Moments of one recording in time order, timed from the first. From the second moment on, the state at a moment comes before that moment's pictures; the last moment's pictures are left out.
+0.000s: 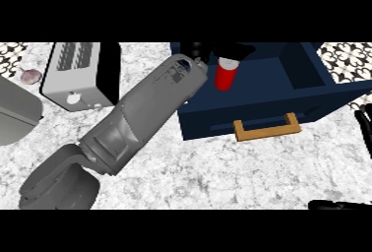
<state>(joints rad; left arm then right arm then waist) -1.42 0.00 -0.62 -0.36 0.53 0.77 -0.04 0.10 -0.05 -0.23 -2.15 -0.07 0.19 0.16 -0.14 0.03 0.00</state>
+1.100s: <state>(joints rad) -1.44 0.00 -0.59 -0.42 0.69 0.82 -0.13 0.04 -0.21 -0.09 -2.20 0.46 0.17 0.02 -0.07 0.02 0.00</state>
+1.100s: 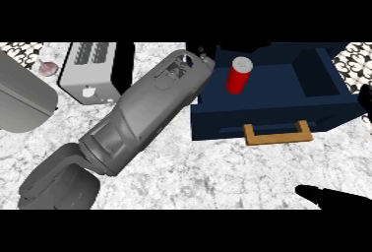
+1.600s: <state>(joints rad) -1.45 0.01 -0.59 -0.45 0.69 0.82 -0.09 -0.05 -0.26 0.06 -1.99 0.84 0.10 0.01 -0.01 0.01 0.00</state>
